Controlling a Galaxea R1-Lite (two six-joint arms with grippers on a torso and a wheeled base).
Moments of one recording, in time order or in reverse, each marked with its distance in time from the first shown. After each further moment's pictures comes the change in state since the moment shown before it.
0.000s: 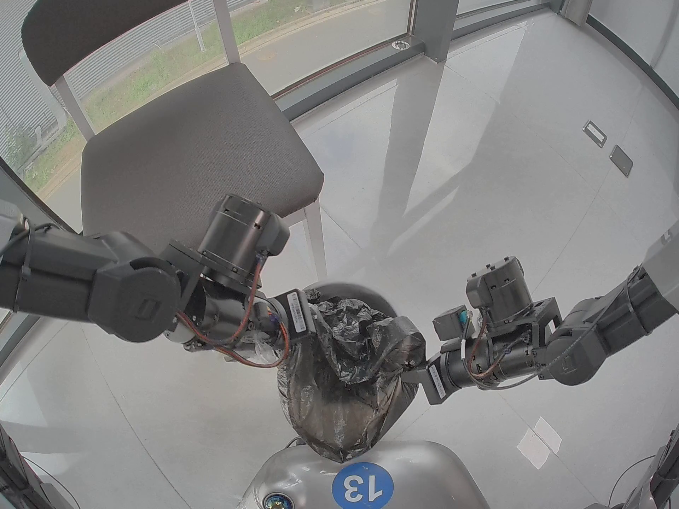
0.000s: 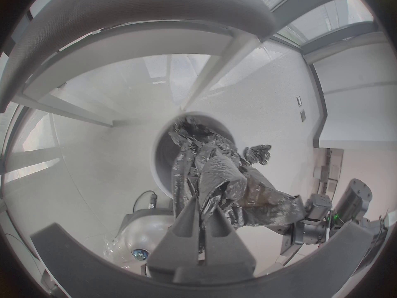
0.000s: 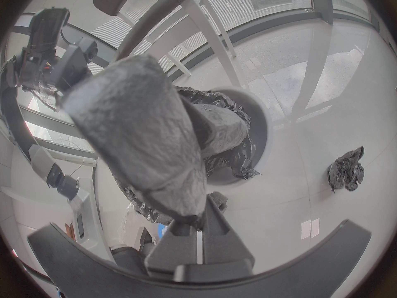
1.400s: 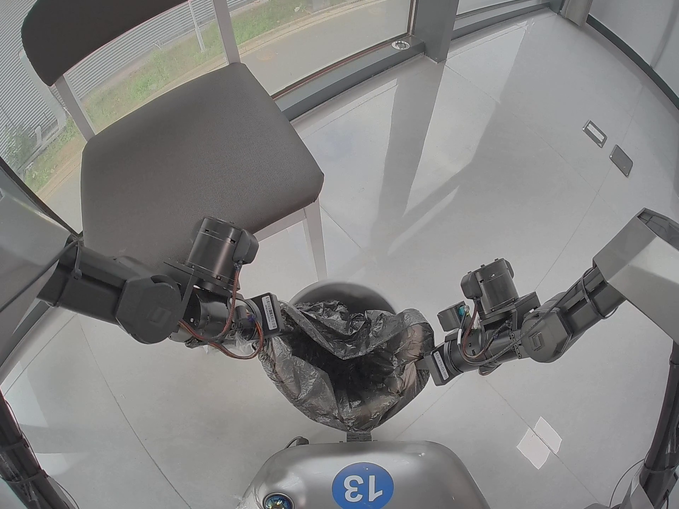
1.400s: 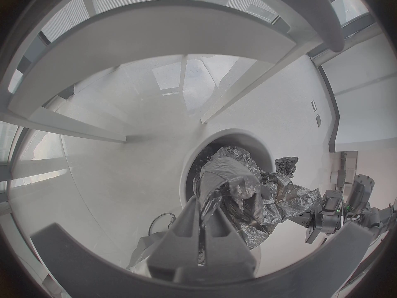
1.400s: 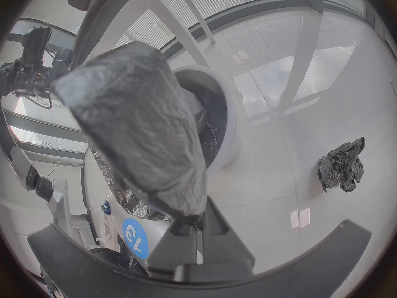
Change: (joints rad) left arm 0.156 0.104 0.085 -0.206 0.014 0.146; right arm -0.135 0.192 -0.132 0.026 -0.001 -0.083
